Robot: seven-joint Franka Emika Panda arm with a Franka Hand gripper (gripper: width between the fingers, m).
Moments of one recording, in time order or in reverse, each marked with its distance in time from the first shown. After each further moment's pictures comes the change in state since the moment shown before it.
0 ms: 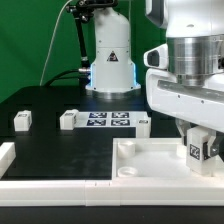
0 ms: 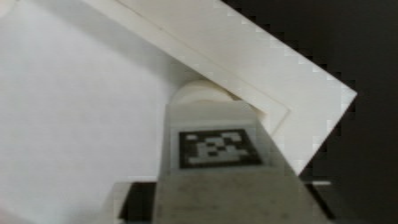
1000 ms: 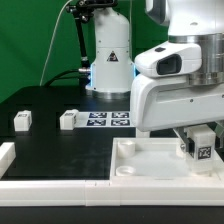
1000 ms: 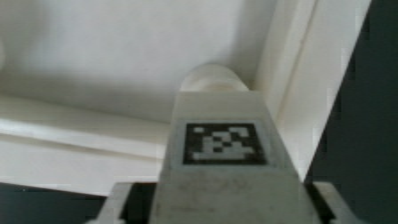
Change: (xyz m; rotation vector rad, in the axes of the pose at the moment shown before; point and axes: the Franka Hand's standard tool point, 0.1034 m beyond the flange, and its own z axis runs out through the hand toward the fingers) arm 0.001 -0.005 -0.003 -0.003 -0.015 -1.191
